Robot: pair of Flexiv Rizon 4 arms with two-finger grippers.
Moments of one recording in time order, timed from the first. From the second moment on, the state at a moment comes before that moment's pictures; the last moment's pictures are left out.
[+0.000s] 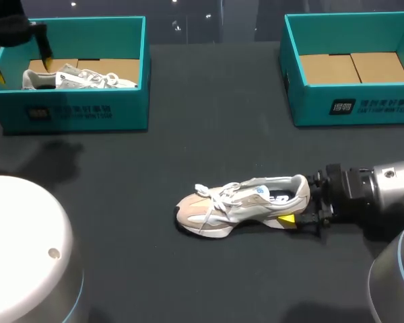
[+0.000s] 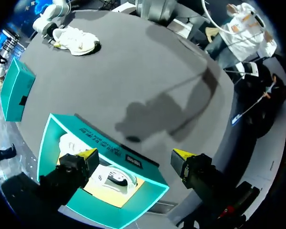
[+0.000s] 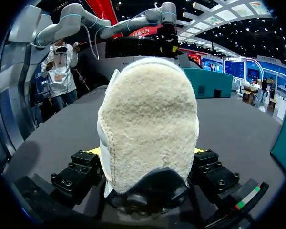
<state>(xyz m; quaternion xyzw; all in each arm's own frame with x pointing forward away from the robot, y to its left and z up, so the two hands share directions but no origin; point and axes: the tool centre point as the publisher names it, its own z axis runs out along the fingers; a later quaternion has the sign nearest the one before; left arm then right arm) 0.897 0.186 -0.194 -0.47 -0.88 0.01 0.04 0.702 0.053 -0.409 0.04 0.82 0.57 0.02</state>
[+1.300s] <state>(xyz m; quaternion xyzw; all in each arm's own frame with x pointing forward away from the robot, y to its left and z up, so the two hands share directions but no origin) 0.794 0.071 -0.199 -0.18 -0.98 0.04 0.05 0.703 0.054 -0.410 0.04 0.82 0.57 0.02</state>
